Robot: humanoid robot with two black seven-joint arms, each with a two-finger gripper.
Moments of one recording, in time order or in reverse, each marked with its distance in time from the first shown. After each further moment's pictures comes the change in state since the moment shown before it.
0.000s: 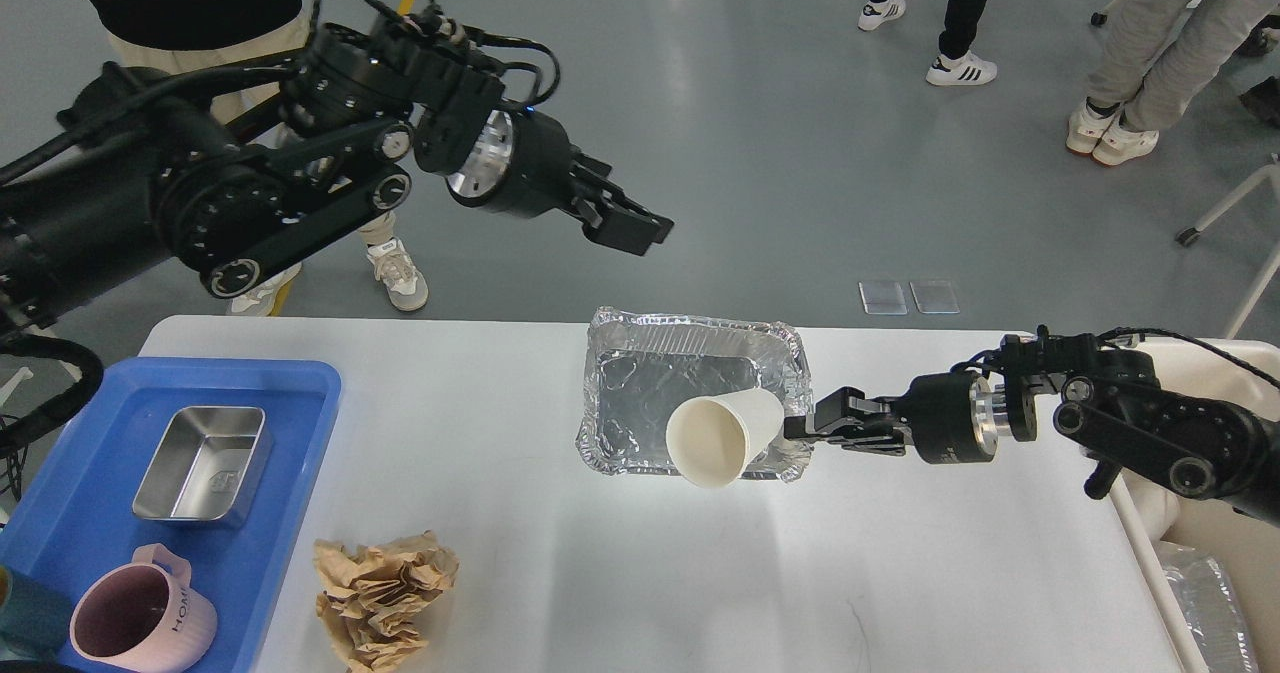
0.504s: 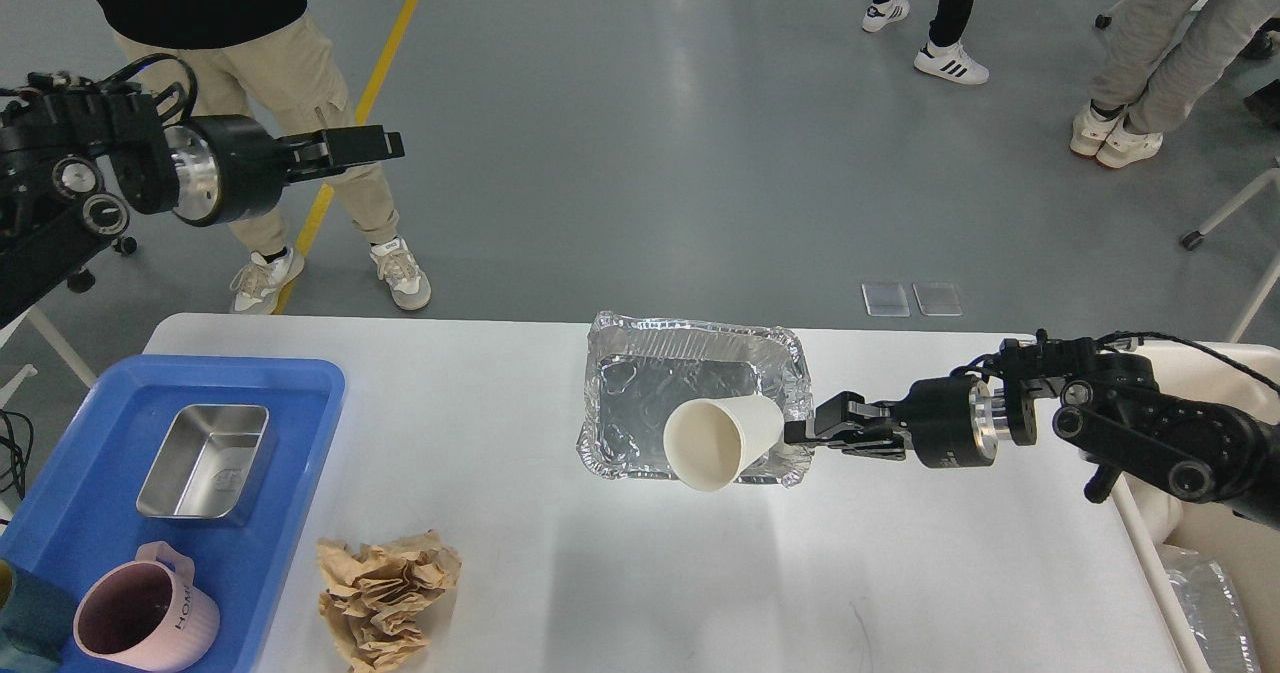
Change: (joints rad) left arm 0.404 0.371 -0.264 -0.008 -0.486 0.197 0.191; right arm -0.006 0.002 -0.005 -0.001 0.000 0.000 -0.001
